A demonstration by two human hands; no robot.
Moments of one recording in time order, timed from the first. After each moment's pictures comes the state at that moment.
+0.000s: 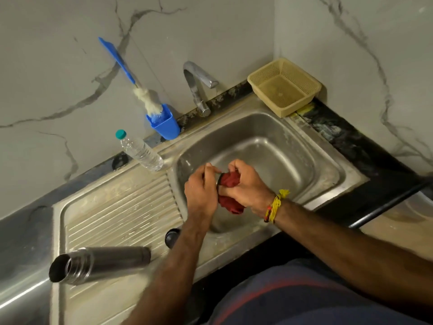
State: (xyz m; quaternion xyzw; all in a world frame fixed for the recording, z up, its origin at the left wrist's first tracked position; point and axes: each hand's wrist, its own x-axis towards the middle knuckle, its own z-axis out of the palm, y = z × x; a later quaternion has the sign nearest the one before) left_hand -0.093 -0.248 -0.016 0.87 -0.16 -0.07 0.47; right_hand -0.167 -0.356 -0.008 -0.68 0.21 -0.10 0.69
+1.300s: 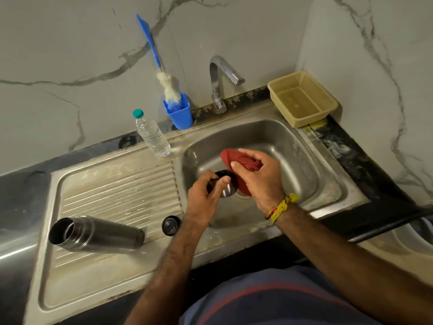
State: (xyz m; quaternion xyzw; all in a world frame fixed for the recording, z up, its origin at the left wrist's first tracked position) left_hand -0.117 -0.212 -0.015 0.81 -0.18 -0.12 0.54; right_hand -0.162 -0.355 0.005 -0.68 0.28 -0.25 0.63
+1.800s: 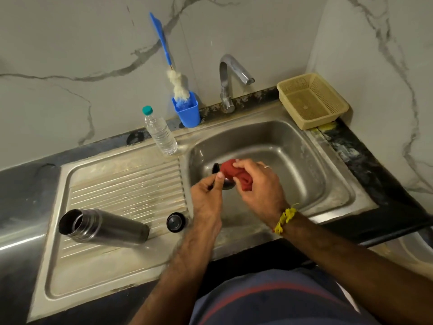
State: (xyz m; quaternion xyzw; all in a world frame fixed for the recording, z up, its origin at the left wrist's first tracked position) left_hand -0.129 -0.233 -0.004 0.71 0.07 -0.14 0.69; right_hand -0.178 -0.348 -0.008 -0.89 0.10 -0.24 0.36
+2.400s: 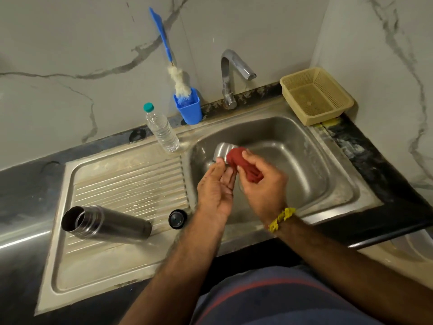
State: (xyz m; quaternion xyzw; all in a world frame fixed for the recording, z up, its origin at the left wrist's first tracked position) left_hand -0.120 -0.247 0.011 0.41 0.22 -0.25 0.85; right_hand -0.176 -0.338 -0.013 -0.78 0.16 -0.41 0.44
